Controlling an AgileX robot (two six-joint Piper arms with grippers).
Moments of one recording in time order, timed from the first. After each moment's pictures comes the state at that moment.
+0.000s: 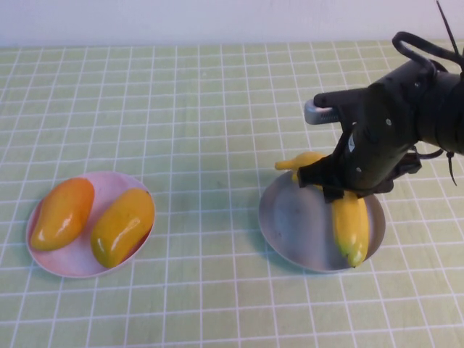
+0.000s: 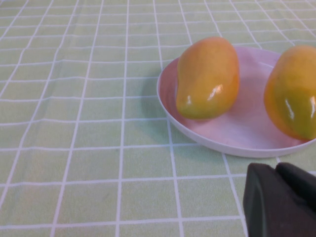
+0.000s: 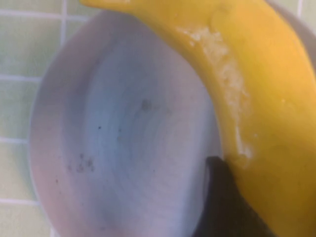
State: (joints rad) right arm 0.55 1.81 -1.39 -0.18 0.90 0.49; left arm -0.04 -0.01 0.03 -0.03 0.37 0.02
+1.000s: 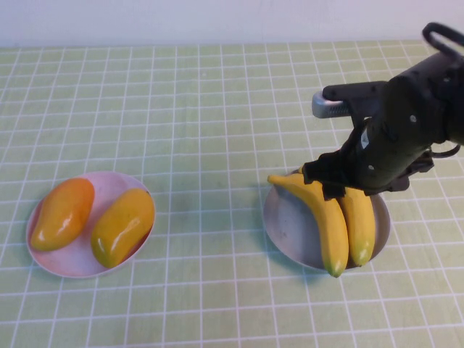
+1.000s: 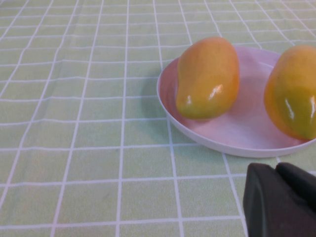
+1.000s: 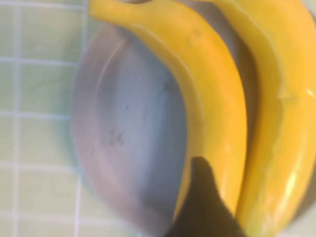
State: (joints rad) right arm 0.55 1.72 -1.33 -0.15 0.89 0.49; left arm -0.04 -0.01 0.03 -0.03 0.37 0.02
